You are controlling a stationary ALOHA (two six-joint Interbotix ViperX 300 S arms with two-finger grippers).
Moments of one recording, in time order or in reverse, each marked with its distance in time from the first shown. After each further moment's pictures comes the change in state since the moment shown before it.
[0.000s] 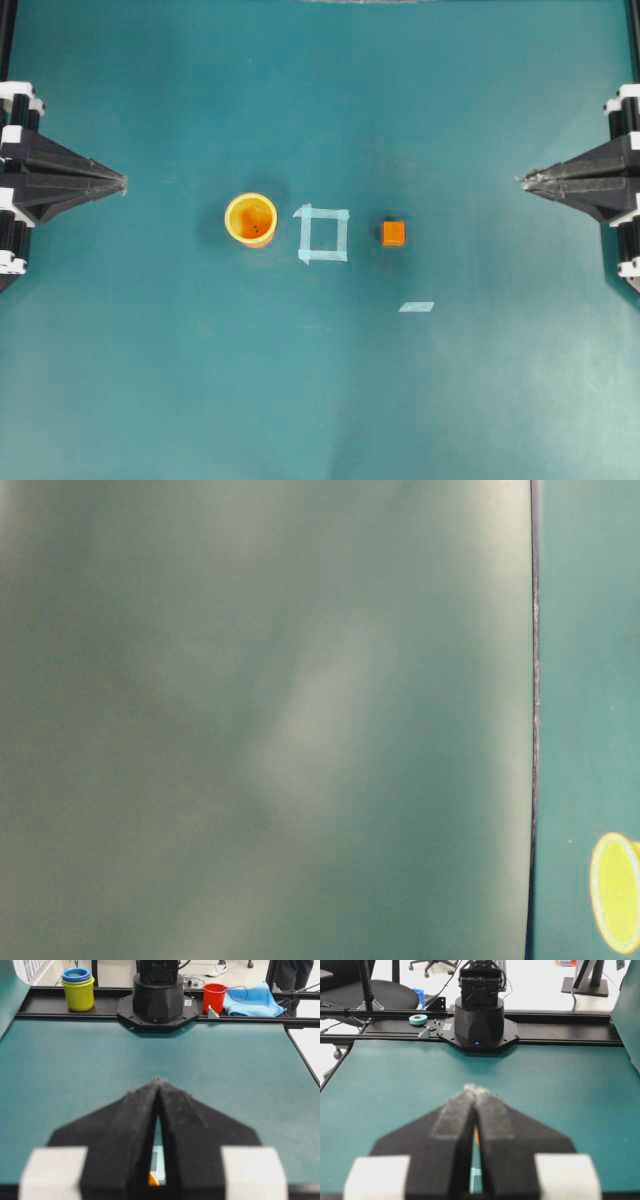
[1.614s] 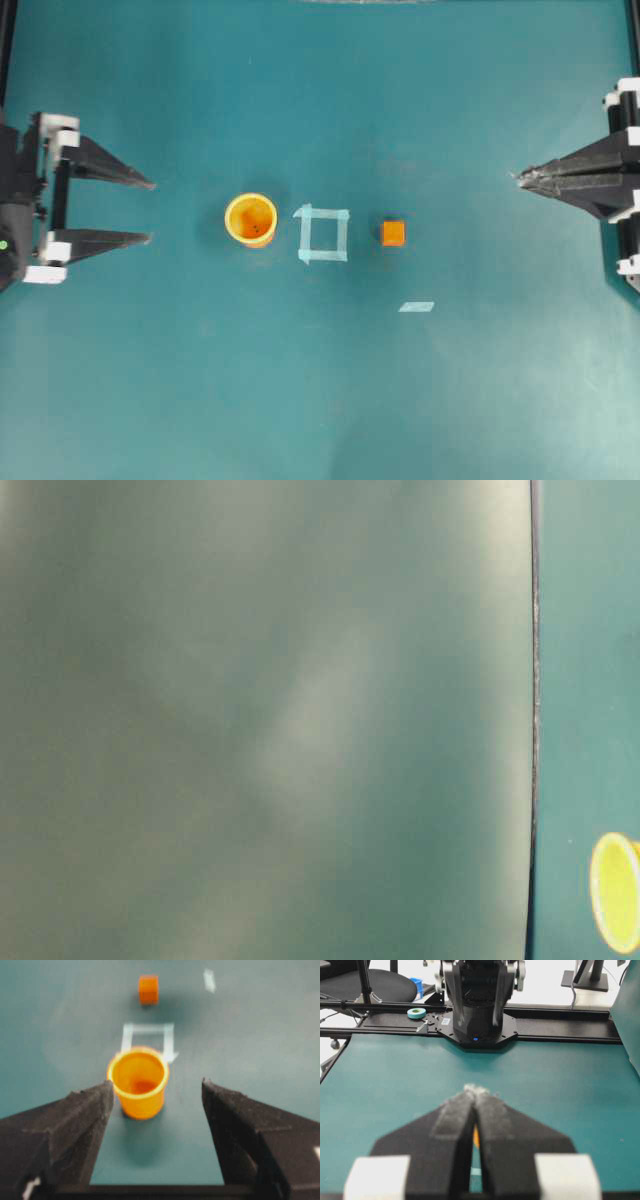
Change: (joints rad) left arm 0.017 0.183 0.051 0.003 0.129 0.049; right arm 0.000 0.018 -0.058 -0.005 0.077 -0.011
